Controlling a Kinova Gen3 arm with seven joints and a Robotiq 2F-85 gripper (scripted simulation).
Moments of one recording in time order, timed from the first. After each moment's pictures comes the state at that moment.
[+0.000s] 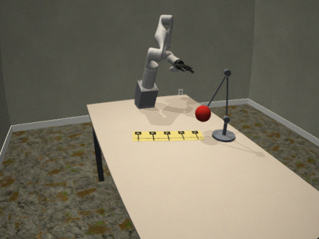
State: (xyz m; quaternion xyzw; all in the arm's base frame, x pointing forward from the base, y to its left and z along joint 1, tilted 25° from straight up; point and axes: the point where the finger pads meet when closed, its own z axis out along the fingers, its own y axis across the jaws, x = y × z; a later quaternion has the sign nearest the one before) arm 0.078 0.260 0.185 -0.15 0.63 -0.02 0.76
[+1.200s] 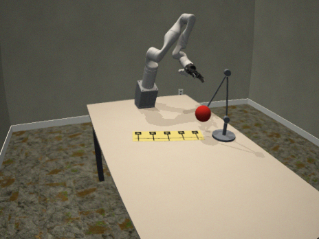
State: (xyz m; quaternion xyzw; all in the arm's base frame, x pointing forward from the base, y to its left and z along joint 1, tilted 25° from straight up) arm 0.254 0.243 0.255 -0.19 0.66 -0.15 0.71
